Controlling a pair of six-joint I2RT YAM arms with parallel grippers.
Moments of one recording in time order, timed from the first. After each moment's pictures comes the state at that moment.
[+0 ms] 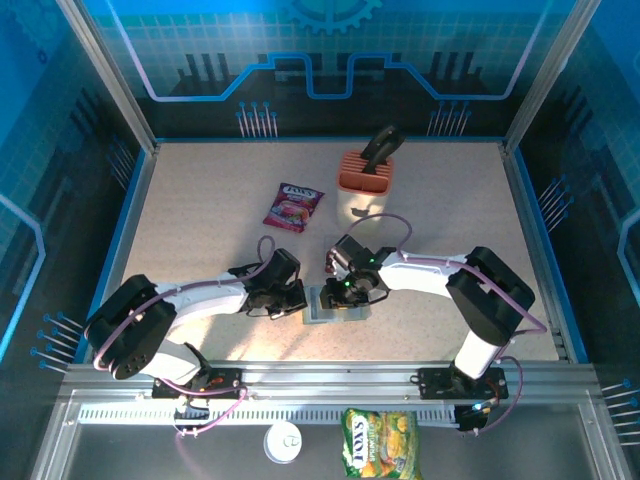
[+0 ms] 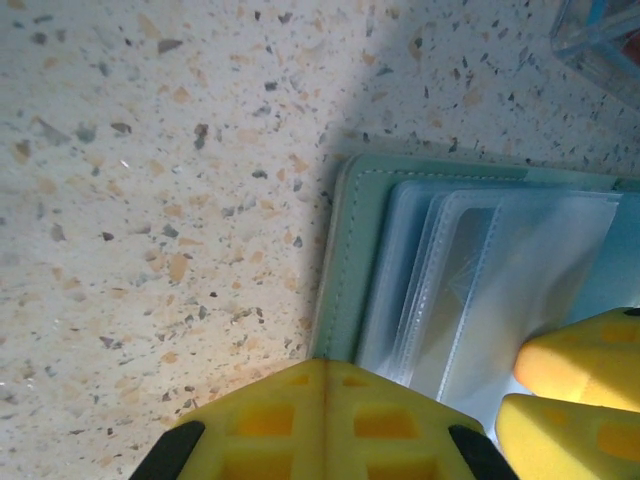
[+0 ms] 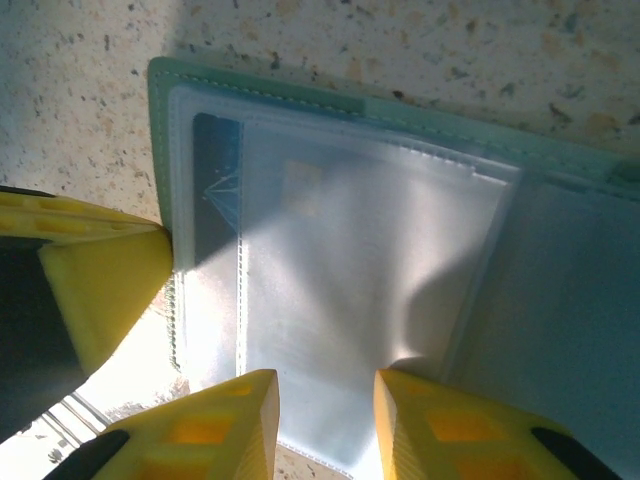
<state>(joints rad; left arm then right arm) -0.70 1.44 0.61 -0.27 0.21 -1.07 0.81 1.70 0.91 -0.41 -0.37 0.69</state>
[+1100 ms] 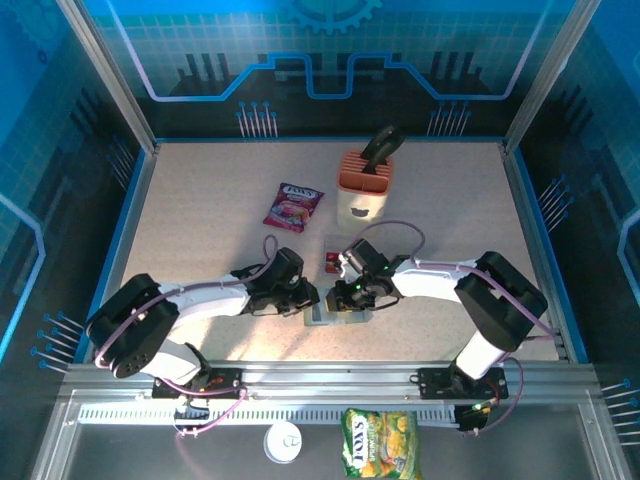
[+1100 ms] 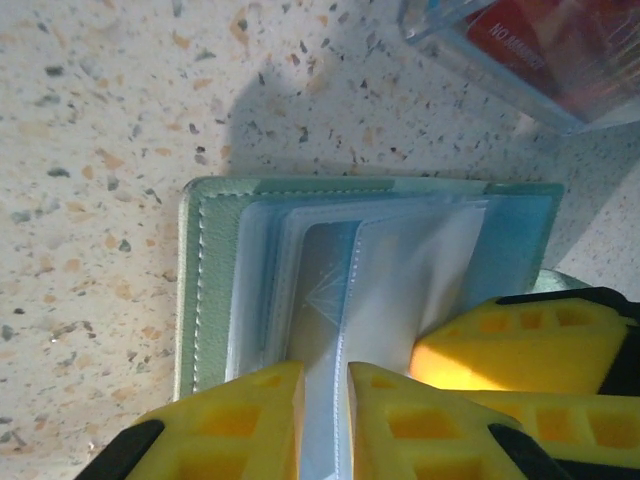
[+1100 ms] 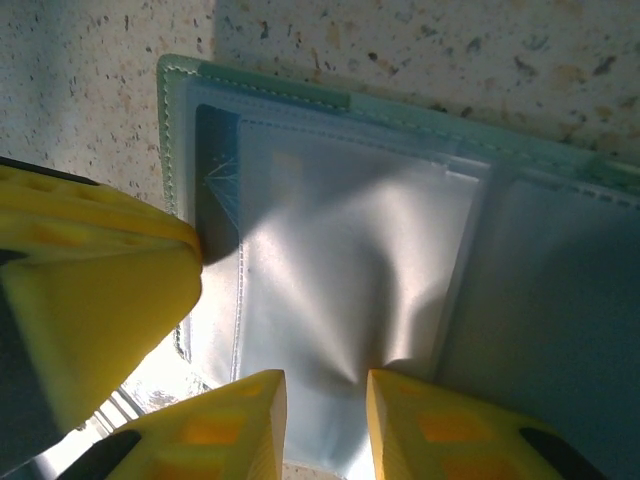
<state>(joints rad) -0.73 1.46 0.60 -0.11 0.27 -1.14 0.76 1.63 0.77 -0.25 -0.47 0.68</state>
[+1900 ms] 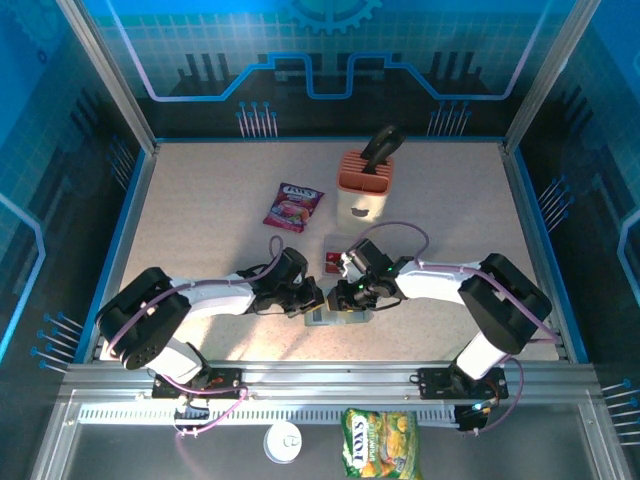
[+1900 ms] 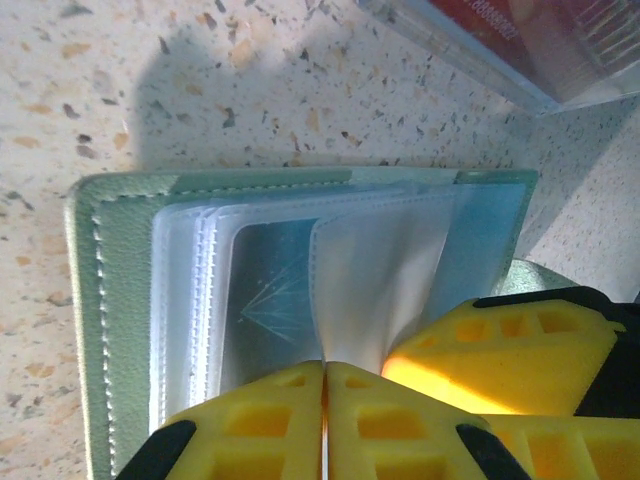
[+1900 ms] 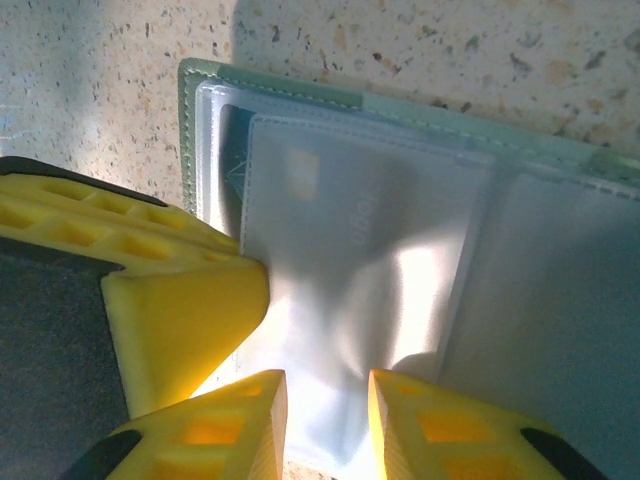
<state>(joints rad) -0.74 1.52 0.60 -0.01 0.33 -1.16 0.74 1.61 0.74 -0.22 -0.49 0.69</state>
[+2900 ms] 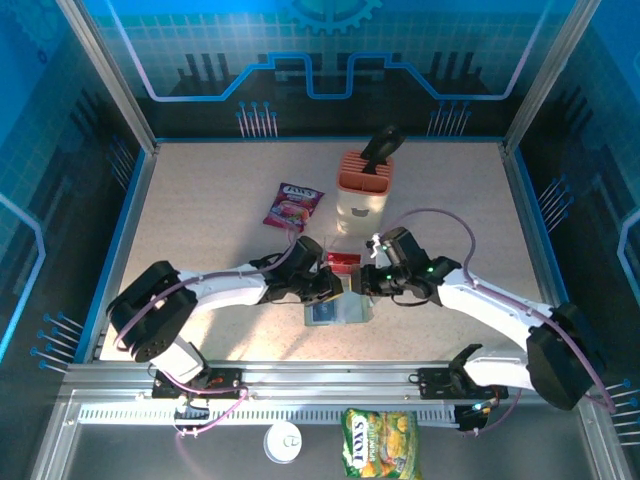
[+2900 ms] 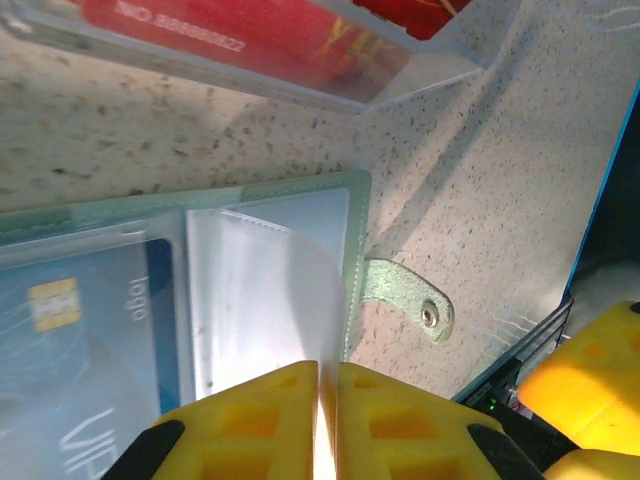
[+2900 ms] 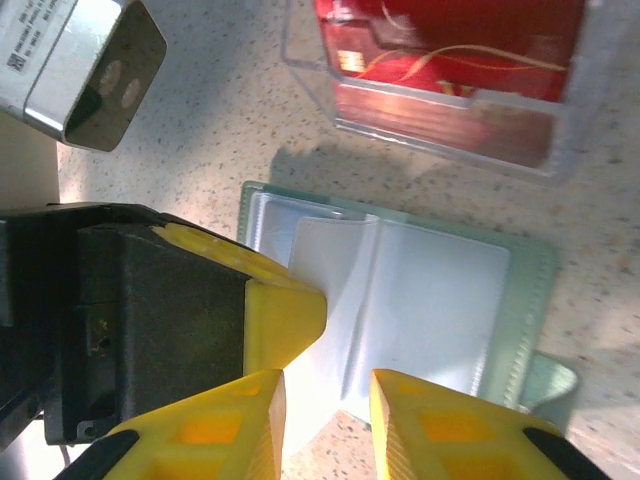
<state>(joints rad) -0.79 1.60 0.77 -0.03 0.36 -1.16 0.62 1.22 0.68 -0.38 -0.35 0.65</state>
